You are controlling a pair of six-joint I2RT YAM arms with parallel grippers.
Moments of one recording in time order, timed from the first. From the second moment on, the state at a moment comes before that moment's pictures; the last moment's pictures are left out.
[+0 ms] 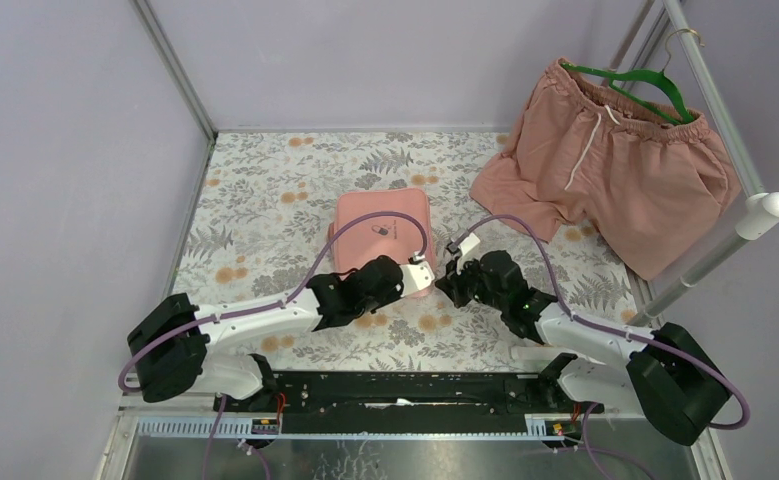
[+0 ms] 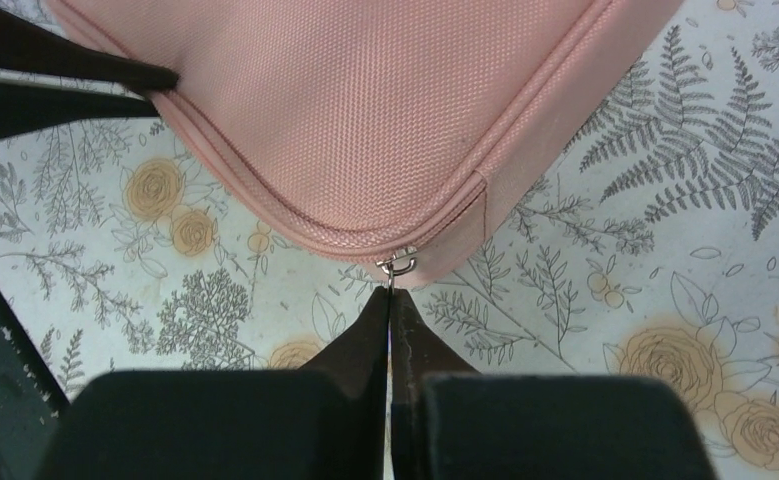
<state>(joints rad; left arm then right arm) -1.03 1.34 0.78 -0.25 -0.30 0.29 0.70 1.15 0.37 0.31 -0.17 0.12</state>
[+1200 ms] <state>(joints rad) -0.99 1.32 0.78 -0.26 -0.19 0.26 0.86 1.38 0.34 0.70 -0.16 0.57</state>
